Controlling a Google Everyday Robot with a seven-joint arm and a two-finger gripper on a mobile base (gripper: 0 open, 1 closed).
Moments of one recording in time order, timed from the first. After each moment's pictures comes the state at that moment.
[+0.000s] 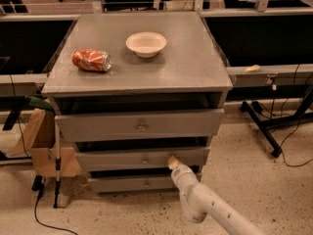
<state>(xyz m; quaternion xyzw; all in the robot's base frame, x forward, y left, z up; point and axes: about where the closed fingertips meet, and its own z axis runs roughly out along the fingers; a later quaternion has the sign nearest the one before) 0.650 -0.098 0.413 0.25 0.79 0.28 0.48</state>
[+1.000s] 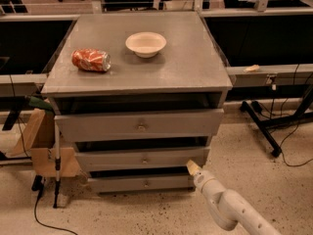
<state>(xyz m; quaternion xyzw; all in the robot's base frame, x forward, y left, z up) 0.628 -0.173 0.411 0.22 0.79 0.33 0.47</state>
